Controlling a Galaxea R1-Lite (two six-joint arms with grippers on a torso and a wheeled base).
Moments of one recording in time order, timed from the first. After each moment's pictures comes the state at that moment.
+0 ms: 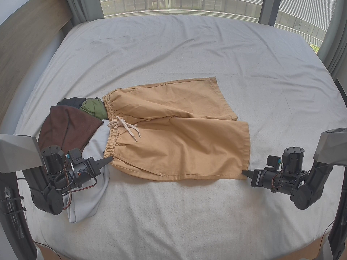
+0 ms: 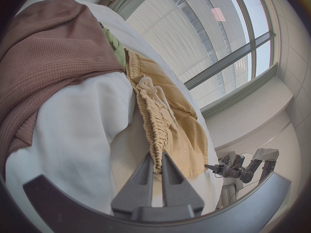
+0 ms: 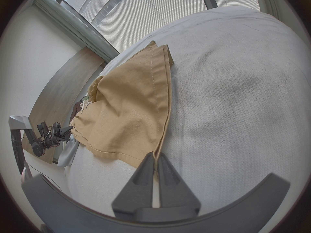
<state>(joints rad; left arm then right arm) -0.02 2.22 -0.47 -1.54 -0.62 -0.59 0.21 2.18 -0.47 -1.25 0.33 0.32</state>
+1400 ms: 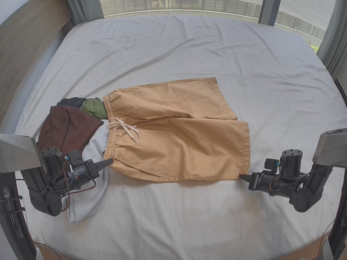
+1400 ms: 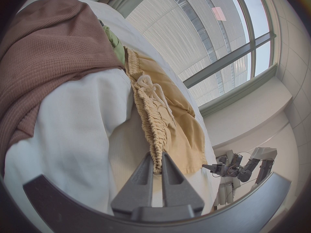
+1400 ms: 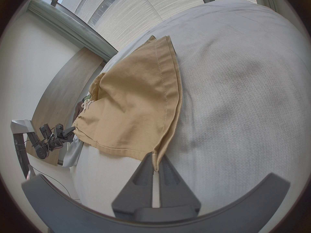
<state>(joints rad) -0.02 2.21 -0.45 -1.54 -0.65 -0.59 0.24 2.17 -0.45 -1.24 0.33 0.37</state>
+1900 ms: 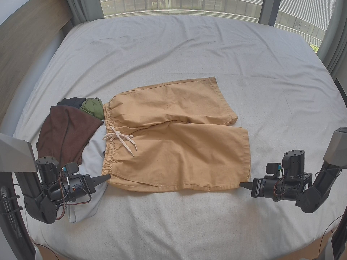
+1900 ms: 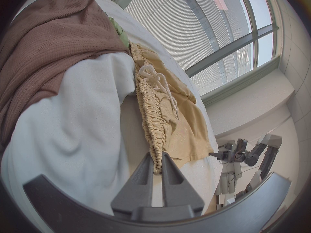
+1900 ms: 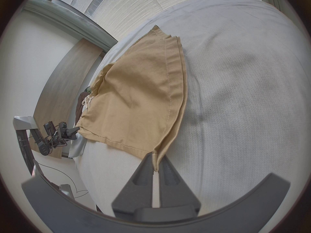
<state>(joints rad) 0.01 2.19 -0.30 -1.51 -0.71 -0.46 0.28 2.04 -0.40 -1.06 0.33 0.36</state>
